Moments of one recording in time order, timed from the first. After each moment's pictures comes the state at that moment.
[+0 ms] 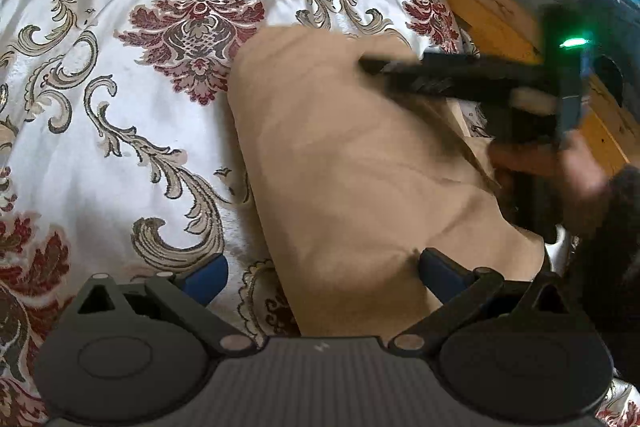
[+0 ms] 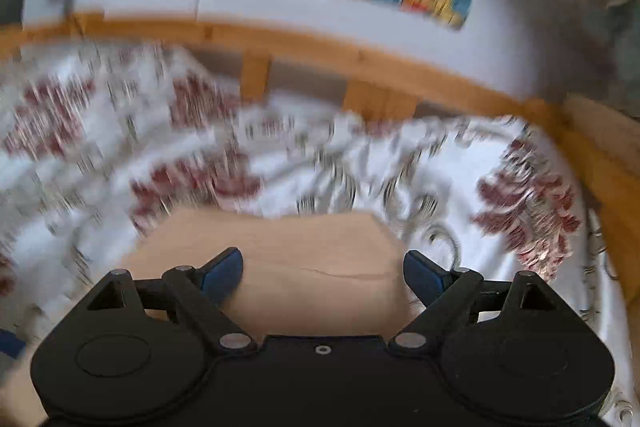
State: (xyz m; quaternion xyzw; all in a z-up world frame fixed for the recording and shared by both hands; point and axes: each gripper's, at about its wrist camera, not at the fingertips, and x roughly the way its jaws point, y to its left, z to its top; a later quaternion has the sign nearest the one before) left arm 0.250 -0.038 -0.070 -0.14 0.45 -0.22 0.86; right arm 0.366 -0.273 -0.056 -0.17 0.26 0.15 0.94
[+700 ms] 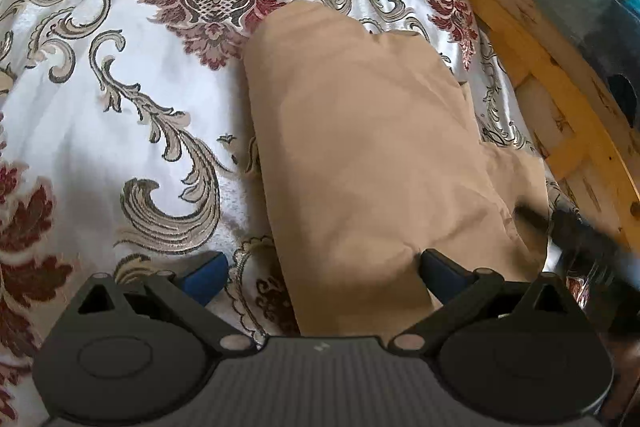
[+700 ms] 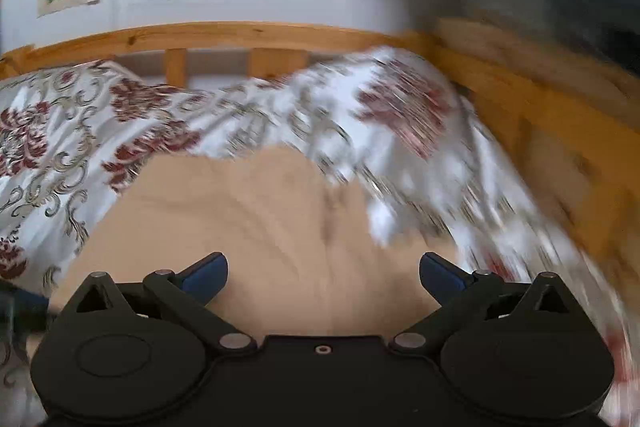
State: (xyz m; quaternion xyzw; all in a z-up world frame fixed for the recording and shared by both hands) left arm 0.250 -0.038 -0.084 -0.18 0.47 -0.20 0.84; right arm 0.199 -0.349 -0.059 -0.03 0.28 0.00 0.96
